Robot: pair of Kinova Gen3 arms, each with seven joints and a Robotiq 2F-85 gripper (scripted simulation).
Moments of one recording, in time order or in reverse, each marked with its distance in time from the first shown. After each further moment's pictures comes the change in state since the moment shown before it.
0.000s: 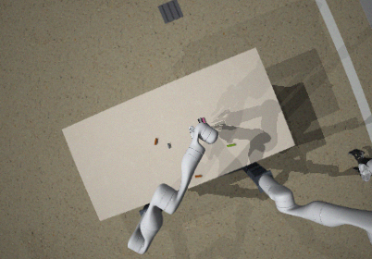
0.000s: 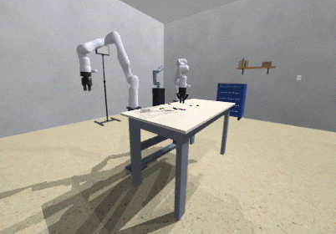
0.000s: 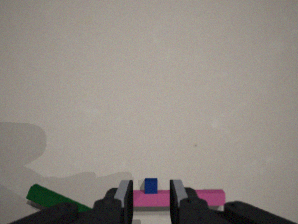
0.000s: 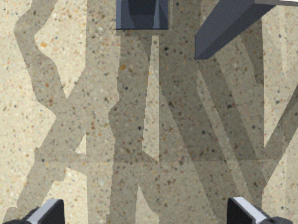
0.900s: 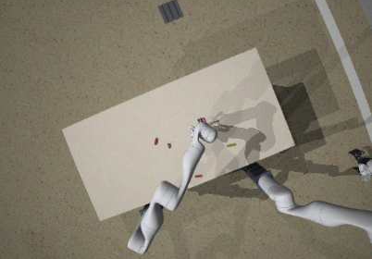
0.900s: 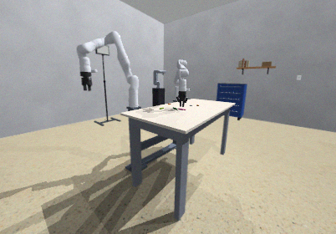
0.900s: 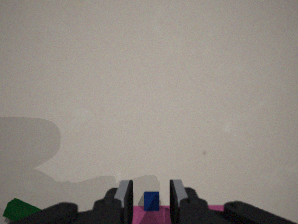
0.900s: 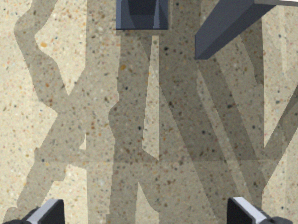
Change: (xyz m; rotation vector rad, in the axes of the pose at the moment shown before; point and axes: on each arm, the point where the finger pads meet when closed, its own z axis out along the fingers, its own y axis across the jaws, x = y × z) left arm 0.000 -0.001 0.036 0.000 0.000 0.000; right arm 0.000 0.000 0.000 0.000 0.000 0.000
